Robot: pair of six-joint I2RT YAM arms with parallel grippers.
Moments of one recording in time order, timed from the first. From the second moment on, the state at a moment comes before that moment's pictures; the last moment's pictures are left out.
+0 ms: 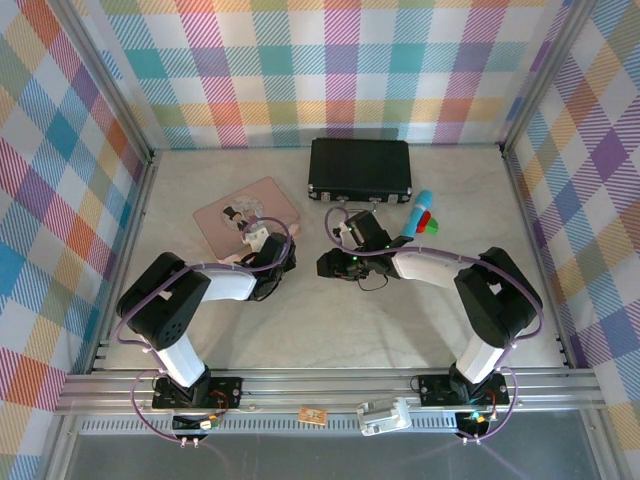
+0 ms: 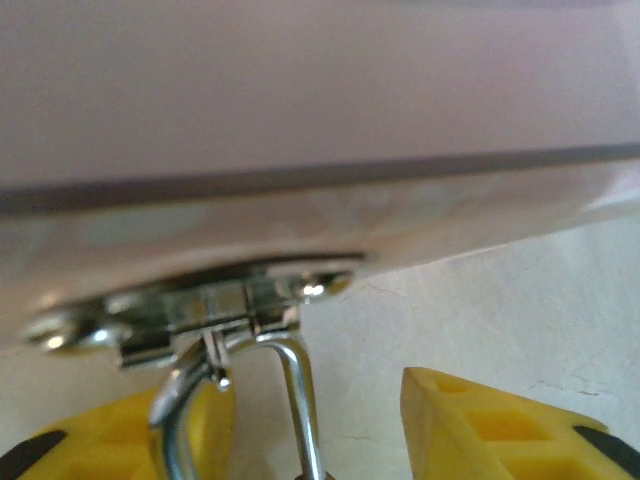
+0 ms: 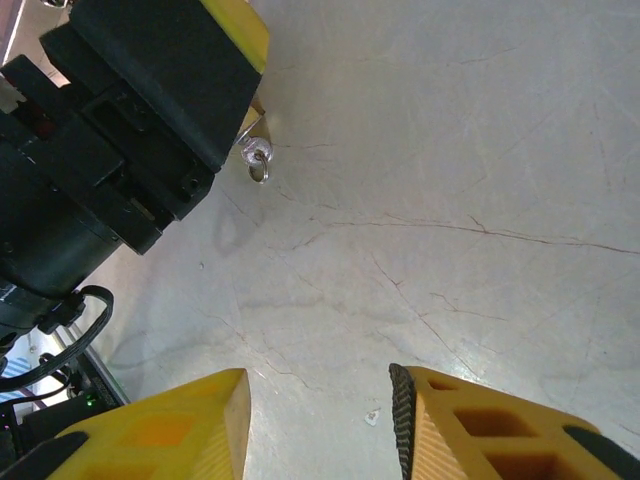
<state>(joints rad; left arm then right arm) -0.60 1.70 0.69 0.18 -0.40 -0.92 0.68 1.69 0.96 -0.17 -0.49 0.66</state>
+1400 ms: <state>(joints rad) -0.56 1.46 0.52 0.40 -0.15 -1.24 0.73 1.78 0.86 0.47 -0.58 1.06</state>
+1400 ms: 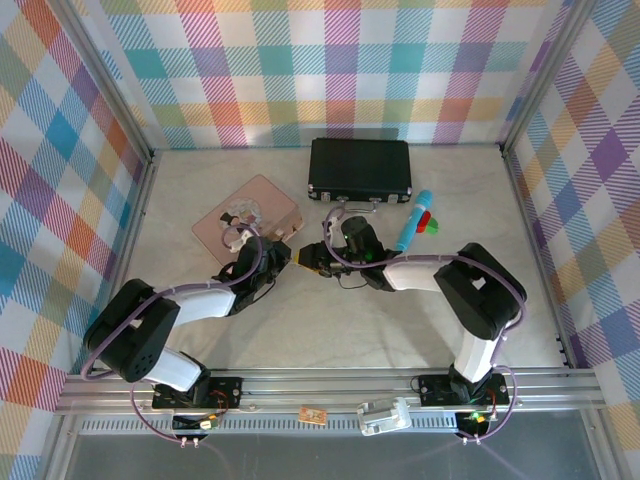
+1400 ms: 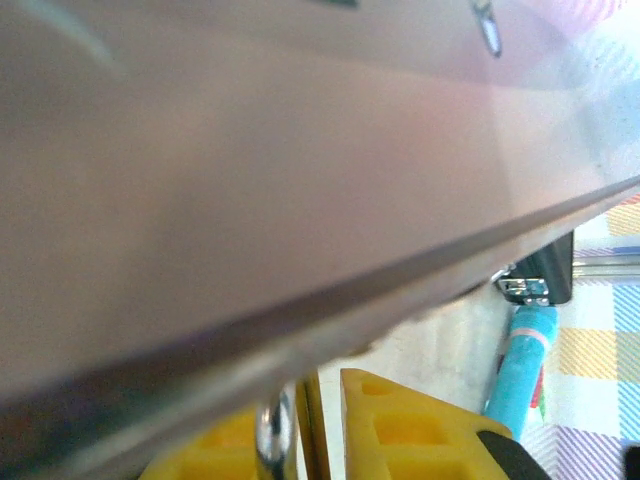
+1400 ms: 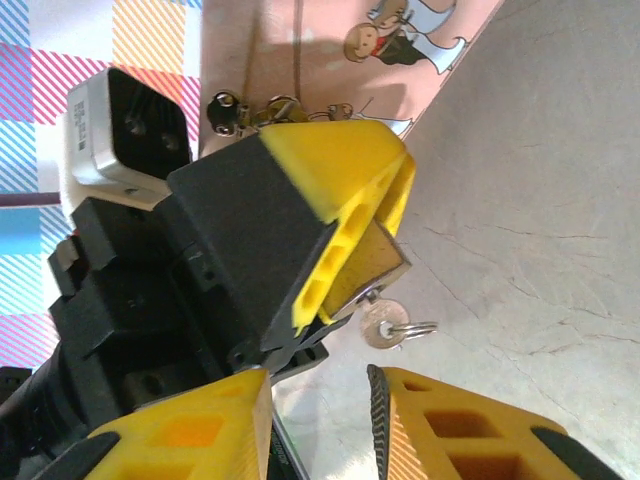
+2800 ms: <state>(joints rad) -0.55 1.40 0.48 0.52 -0.18 -1.31 0.74 1.99 0.86 0.93 -0.63 1.47</state>
